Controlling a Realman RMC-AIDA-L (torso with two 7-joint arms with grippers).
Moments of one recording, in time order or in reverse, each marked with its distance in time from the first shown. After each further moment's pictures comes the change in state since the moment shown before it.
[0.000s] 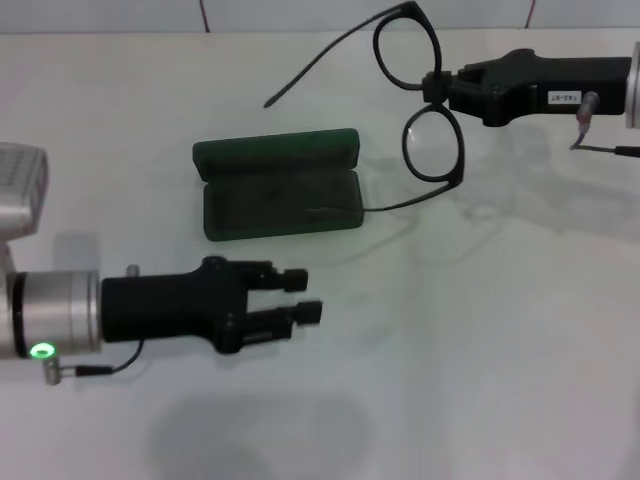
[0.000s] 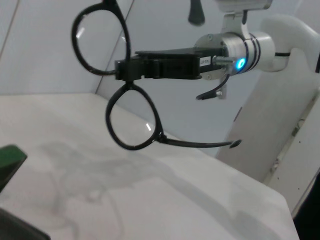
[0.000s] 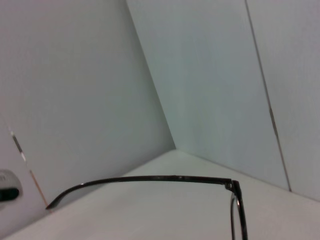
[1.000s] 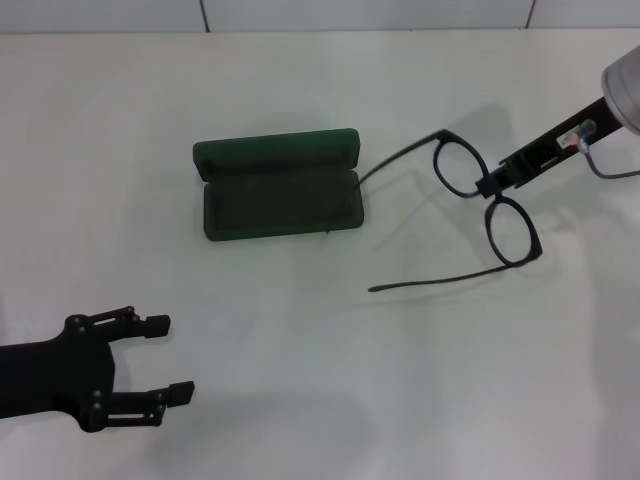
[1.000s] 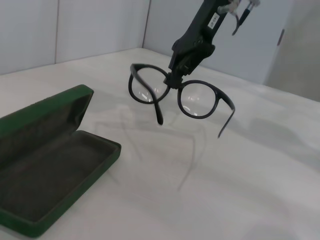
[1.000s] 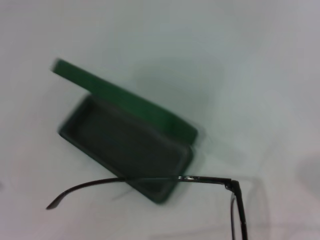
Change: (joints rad) left arm 0.290 0.024 0.022 0.353 0.043 0.048 0.100; right arm 0.198 -0.008 -0.085 -0.140 -0.708 -0.121 0.706
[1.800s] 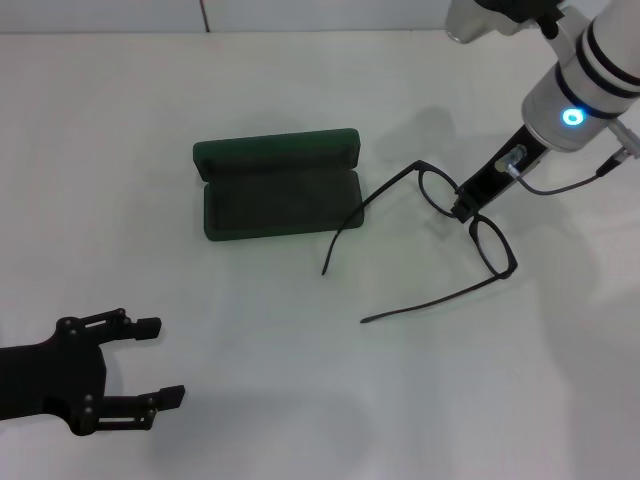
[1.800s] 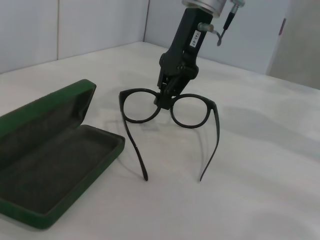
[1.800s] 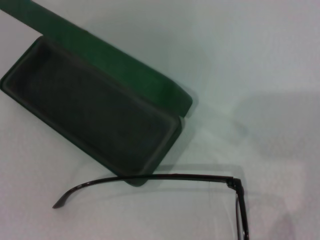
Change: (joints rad) left arm 0.007 0.010 0.000 0.001 0.007 -0.008 0.032; right arm 0.175 0.015 -0.291 0.233 -0.041 0.189 0.195
